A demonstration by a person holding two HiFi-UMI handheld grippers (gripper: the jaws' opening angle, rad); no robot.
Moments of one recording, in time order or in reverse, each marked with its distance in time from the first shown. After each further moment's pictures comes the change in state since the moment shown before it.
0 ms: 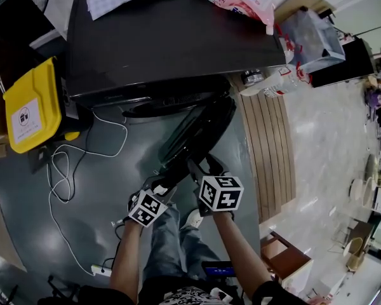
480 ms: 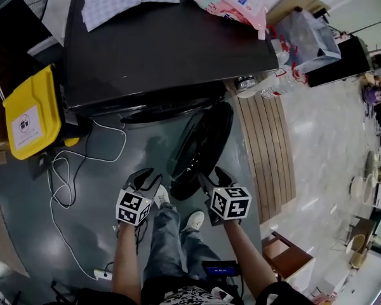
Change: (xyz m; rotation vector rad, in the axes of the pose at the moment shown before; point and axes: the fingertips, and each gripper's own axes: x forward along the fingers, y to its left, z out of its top) left arm -0.044 0.065 0.034 -0.189 -0.187 0.180; right arm -0.031 -0.037 -0.026 -0.001 0.061 -0.030
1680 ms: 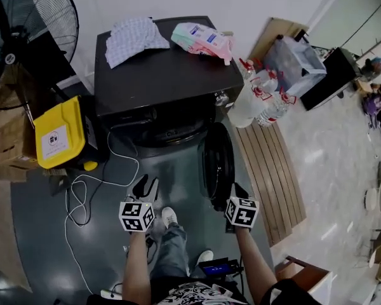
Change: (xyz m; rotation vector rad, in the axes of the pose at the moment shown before) left arm -0.103 -0.050 0.078 -0.072 -0.269 0.287; right arm -0.138 -0.076 -0.019 -0.023 -0.170 -0.294
